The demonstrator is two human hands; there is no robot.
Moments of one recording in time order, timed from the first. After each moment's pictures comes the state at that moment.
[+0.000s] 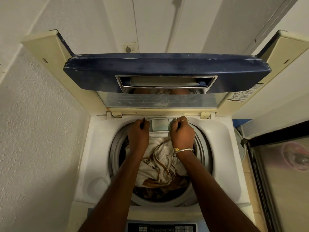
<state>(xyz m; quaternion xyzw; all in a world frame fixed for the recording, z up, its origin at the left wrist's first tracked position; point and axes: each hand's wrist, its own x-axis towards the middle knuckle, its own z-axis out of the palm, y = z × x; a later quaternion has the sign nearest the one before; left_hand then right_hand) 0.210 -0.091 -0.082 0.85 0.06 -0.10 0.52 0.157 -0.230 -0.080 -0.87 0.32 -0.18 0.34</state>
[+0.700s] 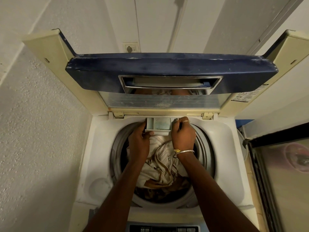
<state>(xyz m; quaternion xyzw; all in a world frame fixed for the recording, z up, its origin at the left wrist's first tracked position) 0.191 -0.076 -0.101 0.83 -0.02 -0.09 0.55 0.159 -0.225 -0.085 -0.85 0.33 -0.21 0.36</state>
